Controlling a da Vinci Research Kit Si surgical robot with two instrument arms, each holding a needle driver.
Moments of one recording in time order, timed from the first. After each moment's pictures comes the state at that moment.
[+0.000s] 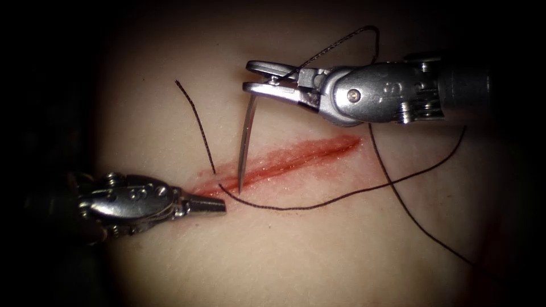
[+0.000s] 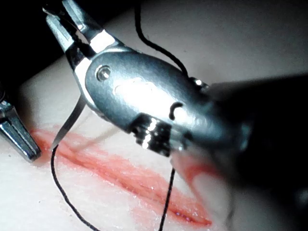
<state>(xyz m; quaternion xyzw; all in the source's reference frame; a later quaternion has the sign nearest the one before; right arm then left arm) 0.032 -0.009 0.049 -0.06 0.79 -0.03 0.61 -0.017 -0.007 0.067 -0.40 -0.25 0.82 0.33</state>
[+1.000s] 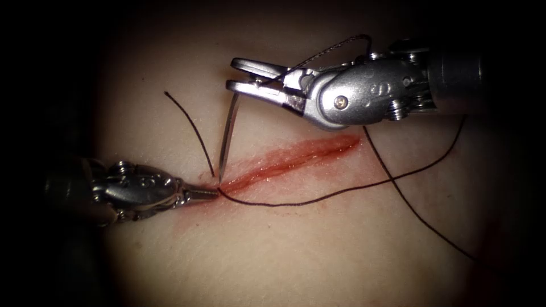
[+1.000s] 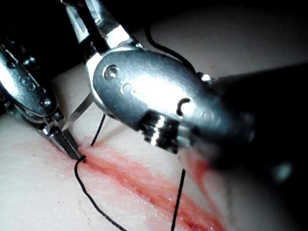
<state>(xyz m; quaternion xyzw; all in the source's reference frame) 0.034 -0.010 0.048 -0.08 0.76 -0.01 0.64 -0.016 -0.007 0.071 -0.30 -0.18 0.87 0.34</state>
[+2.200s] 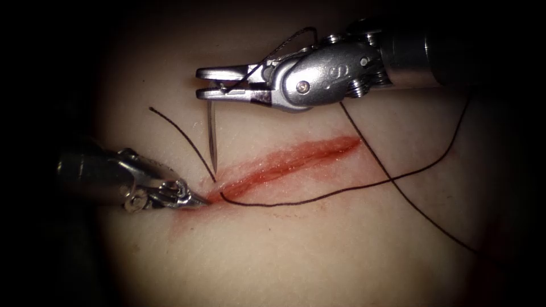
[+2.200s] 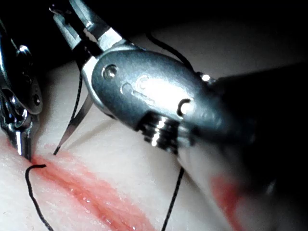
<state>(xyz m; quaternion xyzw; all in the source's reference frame) 0.038 -0.009 0.053 -0.02 0.77 -0.17 0.62 -0.017 -0.006 0.070 -0.30 -0.52 0.64 0.48</state>
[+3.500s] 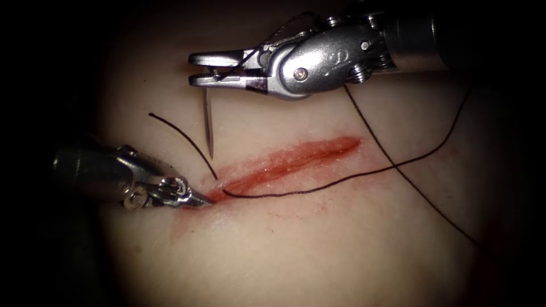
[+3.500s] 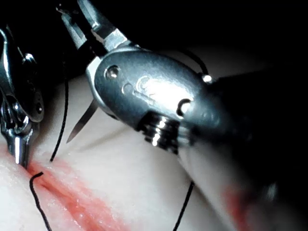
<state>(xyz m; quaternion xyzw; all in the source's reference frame) 0.038 -0.007 0.050 -0.07 0.77 -0.18 0.61 -0.017 -0.006 0.069 -0.31 -0.53 0.62 0.48</state>
